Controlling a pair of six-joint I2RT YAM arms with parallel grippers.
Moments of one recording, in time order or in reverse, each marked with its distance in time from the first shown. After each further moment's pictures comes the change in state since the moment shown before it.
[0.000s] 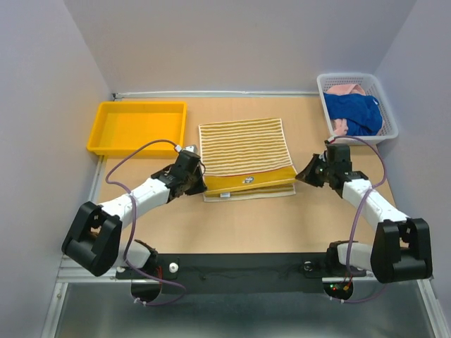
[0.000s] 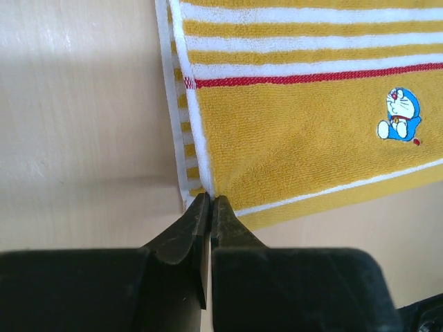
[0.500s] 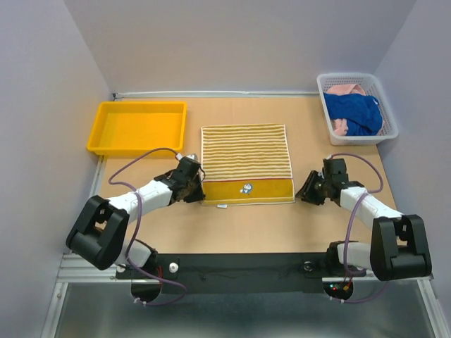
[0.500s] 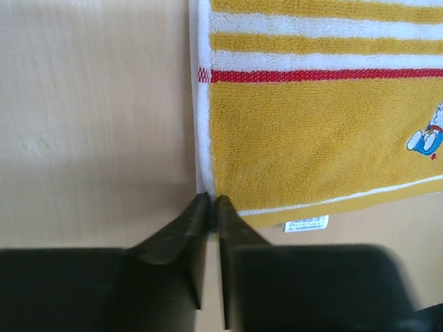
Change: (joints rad) left arm 0.000 0.039 -0.068 0.020 0.021 -0.001; right arm -0.003 0.007 -0.136 -0.028 -0.002 0.007
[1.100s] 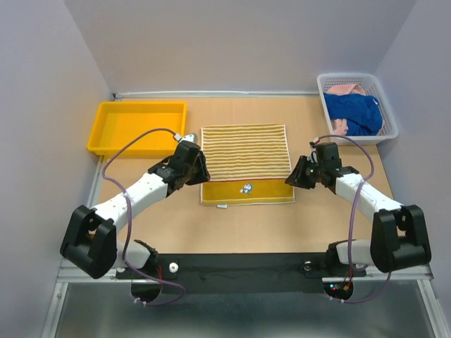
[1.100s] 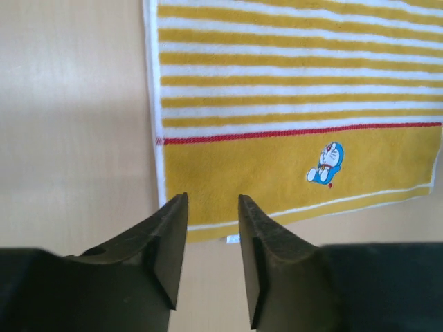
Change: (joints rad) left arm -0.003 -0.117 0.172 -0.109 -0.074 0.024; right arm 0.087 0.011 0.185 -0.018 -0.080 -0.044
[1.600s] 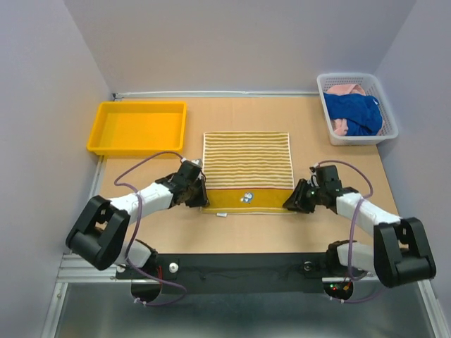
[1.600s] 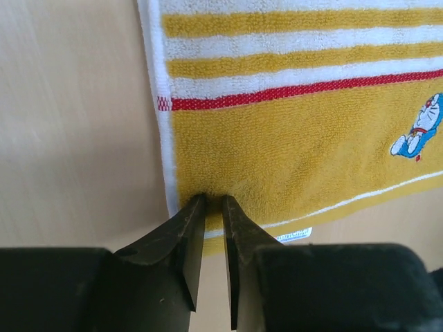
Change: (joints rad) left arm -0.018 0.155 -0.170 0.116 0.158 0.021; right arm 0.021 0.008 -0.222 0.053 -0.103 0.082
